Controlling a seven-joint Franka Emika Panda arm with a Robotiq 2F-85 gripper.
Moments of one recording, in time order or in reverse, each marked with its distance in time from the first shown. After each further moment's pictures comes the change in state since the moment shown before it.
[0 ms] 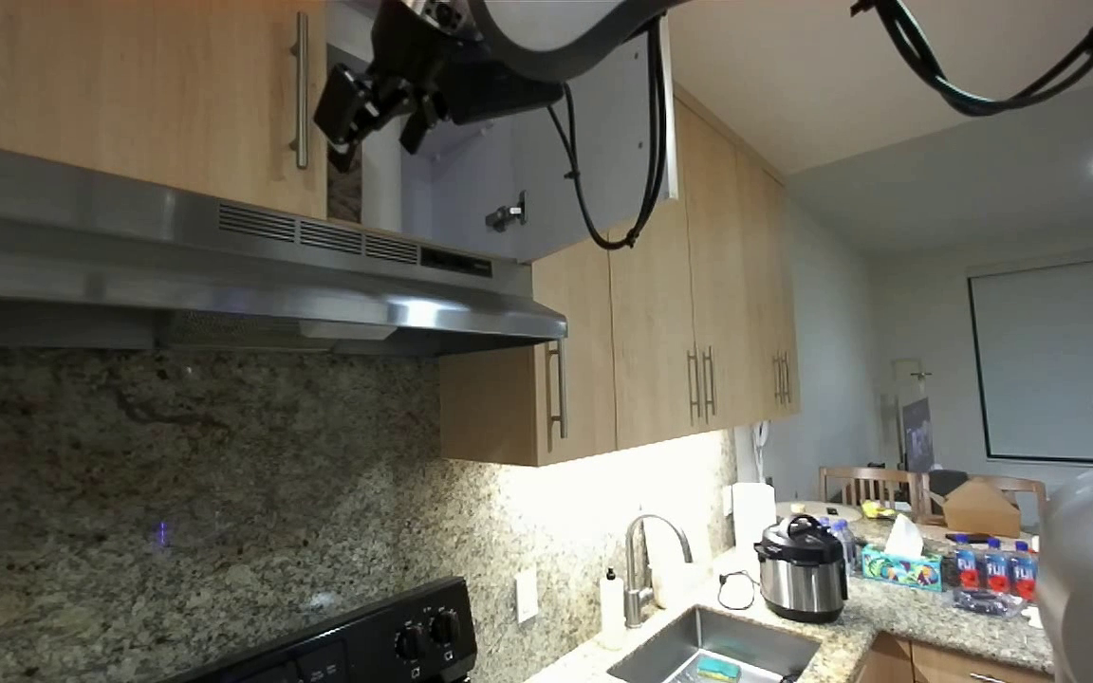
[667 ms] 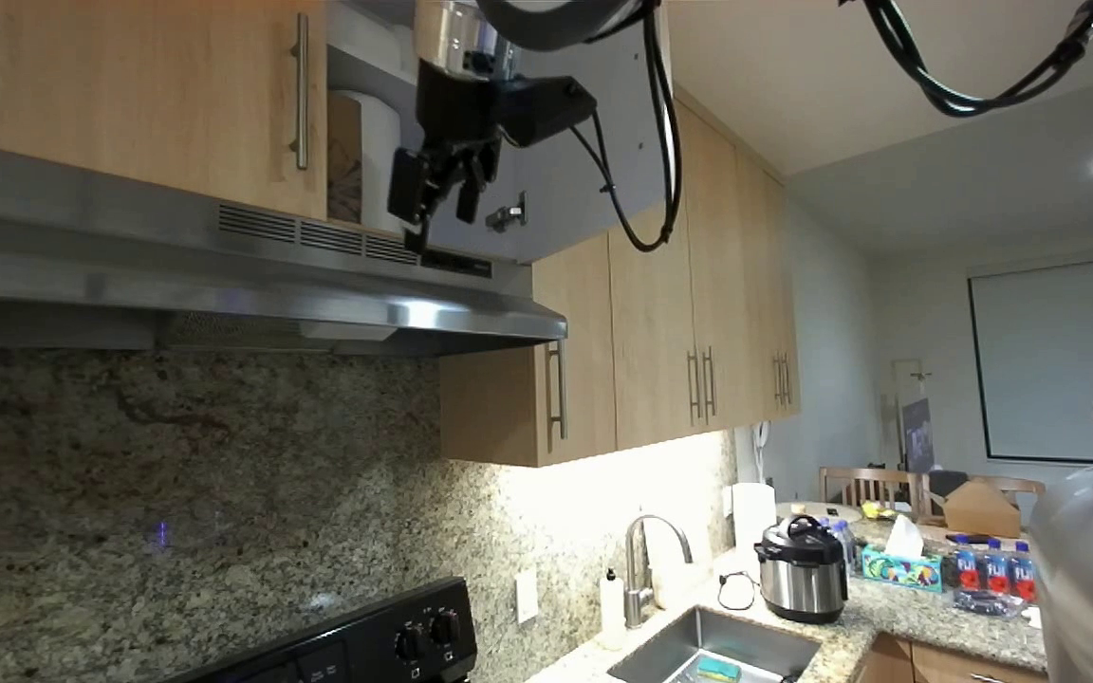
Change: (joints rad) arm 0.091 0.040 -0.064 0.045 0.061 -0.412 -0.178
